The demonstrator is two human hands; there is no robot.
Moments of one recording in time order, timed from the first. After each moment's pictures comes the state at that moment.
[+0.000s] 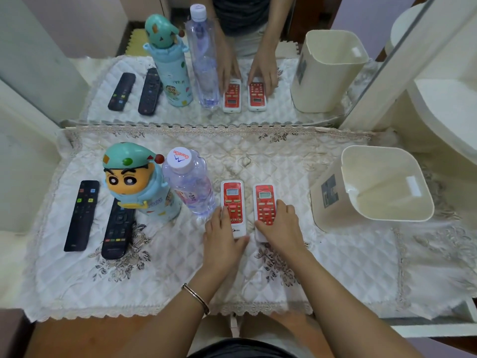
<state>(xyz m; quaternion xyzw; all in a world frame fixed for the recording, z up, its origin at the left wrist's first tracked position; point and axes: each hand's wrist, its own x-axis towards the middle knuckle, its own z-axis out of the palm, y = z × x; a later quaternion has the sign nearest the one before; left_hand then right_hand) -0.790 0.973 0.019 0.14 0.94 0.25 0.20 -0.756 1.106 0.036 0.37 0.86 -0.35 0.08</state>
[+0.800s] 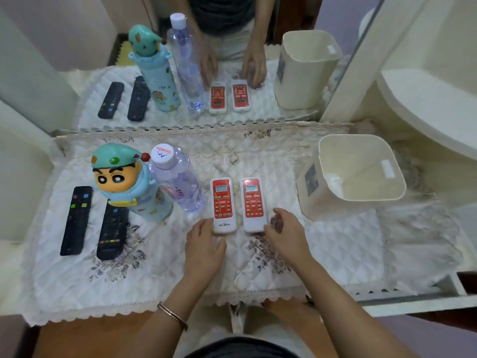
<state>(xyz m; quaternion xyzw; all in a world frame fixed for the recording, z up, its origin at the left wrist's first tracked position) -0.774 0.943 0.031 0.15 0.93 0.29 0.17 -0.703 1.115 0.038 0.36 0.82 -0.44 0.01</state>
